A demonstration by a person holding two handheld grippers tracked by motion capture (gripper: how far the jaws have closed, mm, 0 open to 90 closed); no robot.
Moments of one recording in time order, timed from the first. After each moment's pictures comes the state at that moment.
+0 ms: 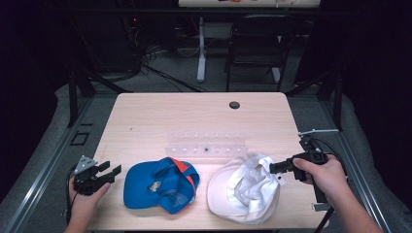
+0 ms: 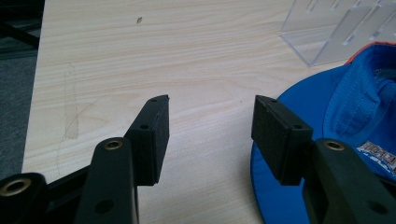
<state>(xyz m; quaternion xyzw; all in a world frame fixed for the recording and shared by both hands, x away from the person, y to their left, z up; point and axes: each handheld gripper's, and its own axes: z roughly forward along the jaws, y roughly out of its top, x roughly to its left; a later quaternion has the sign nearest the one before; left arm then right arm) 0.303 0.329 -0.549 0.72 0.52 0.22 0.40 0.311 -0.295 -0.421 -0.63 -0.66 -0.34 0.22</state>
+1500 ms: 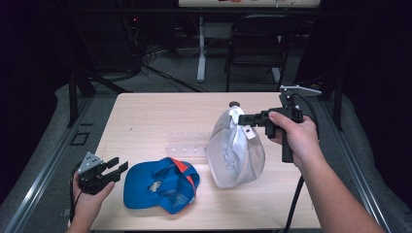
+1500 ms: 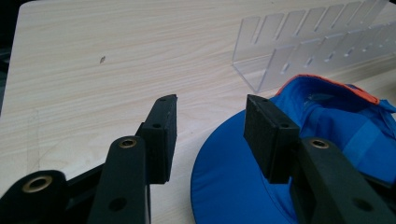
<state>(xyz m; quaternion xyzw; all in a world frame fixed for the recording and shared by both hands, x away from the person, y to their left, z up) 0.293 0.297 -0.519 0.74 0.47 0.23 0.43 0.360 -0.222 -0.333 -0.56 -0.61 -0.50 0.23</state>
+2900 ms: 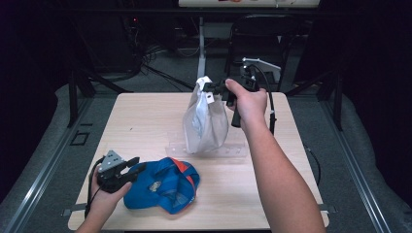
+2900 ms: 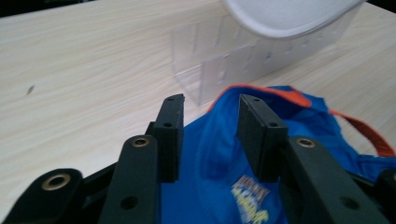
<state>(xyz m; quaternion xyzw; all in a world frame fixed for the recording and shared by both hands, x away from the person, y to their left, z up) 0.298 0.241 -0.506 0.78 0.40 0.20 0.44 0.435 -0.135 -0.319 -0.59 -0.57 -0.53 0.20</state>
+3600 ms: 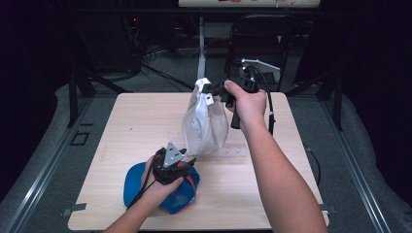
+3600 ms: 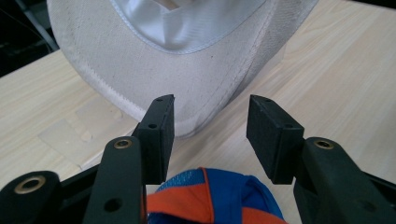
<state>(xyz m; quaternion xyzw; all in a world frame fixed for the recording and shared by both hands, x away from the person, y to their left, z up) 0.318 0.103 -0.500 0.82 0.31 0.24 0.42 0.432 -0.133 -0.319 -0.59 -0.57 -0.53 0.20</state>
